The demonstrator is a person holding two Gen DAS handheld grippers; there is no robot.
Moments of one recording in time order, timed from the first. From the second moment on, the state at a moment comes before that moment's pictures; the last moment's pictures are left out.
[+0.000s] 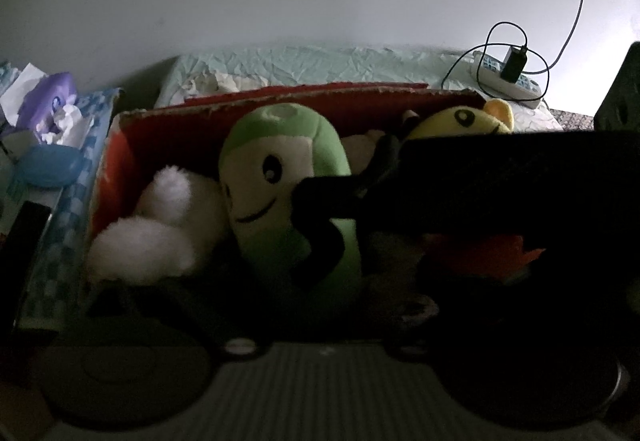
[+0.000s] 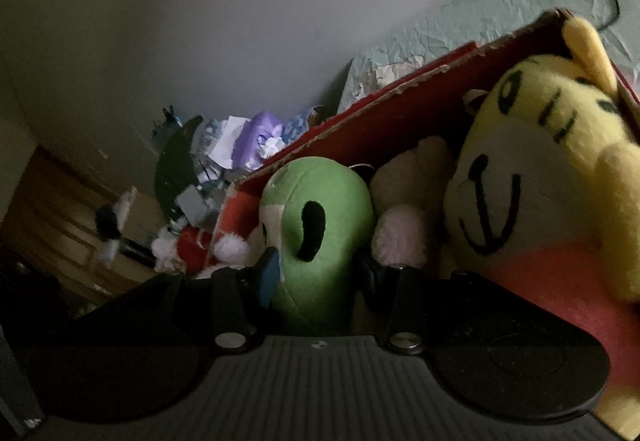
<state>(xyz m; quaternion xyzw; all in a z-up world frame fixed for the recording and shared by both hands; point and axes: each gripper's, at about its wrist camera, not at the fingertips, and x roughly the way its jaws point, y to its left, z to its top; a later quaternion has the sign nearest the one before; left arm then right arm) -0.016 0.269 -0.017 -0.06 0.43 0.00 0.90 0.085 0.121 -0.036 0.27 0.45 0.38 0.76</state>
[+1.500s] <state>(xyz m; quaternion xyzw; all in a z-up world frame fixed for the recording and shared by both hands) -0.011 0.271 -0.021 -0.07 0.44 -0.01 0.89 0.081 0.125 -0.034 0.26 0.44 0.38 0.77</state>
